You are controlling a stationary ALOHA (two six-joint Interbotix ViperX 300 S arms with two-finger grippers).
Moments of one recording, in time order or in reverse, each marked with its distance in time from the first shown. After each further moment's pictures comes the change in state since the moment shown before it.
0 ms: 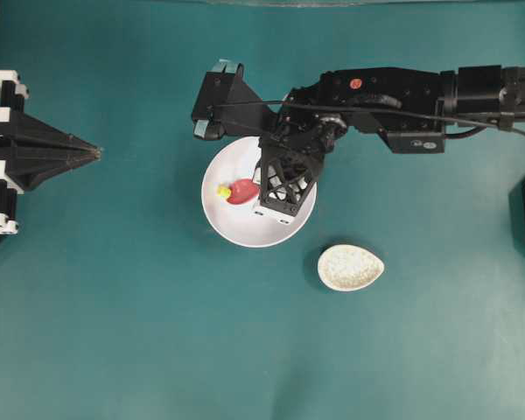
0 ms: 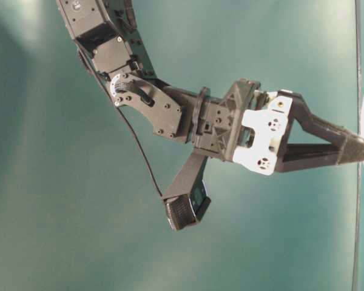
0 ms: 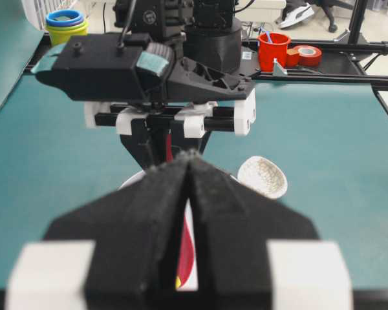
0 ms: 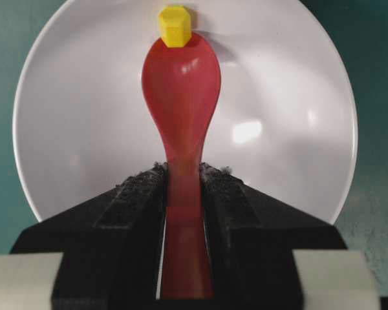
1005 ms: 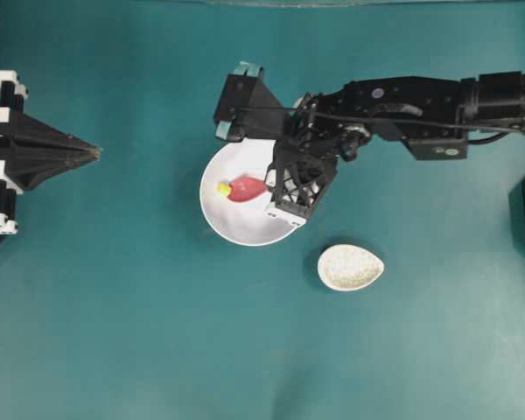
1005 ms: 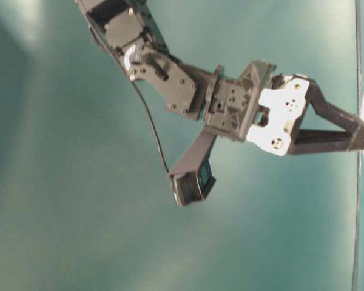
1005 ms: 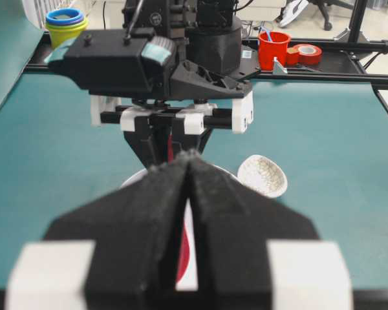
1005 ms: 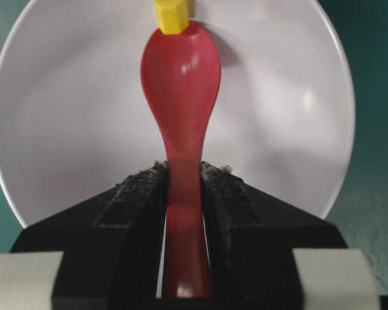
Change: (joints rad) left arm 0.000 -0.005 0.000 0.002 0.006 0.000; right arm 0.002 -0.064 0.152 0.002 -0.166 0.015
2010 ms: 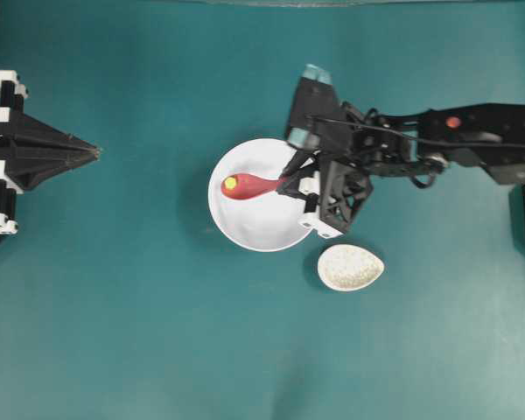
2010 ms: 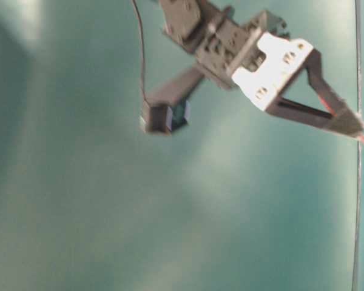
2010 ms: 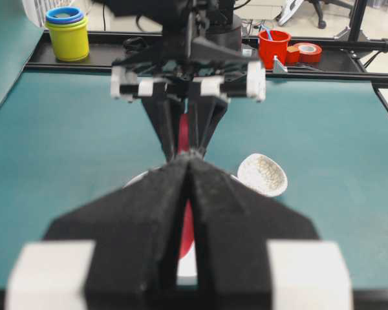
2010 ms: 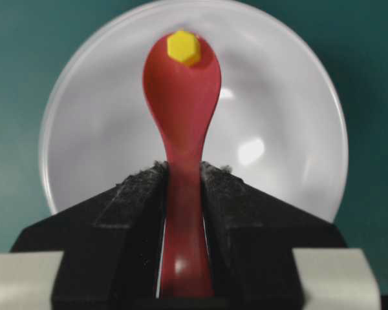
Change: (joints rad) left arm 0.000 0.000 0.000 -0.002 0.002 0.000; right arm 0.060 -0.209 0.334 0.011 -0.525 -0.005
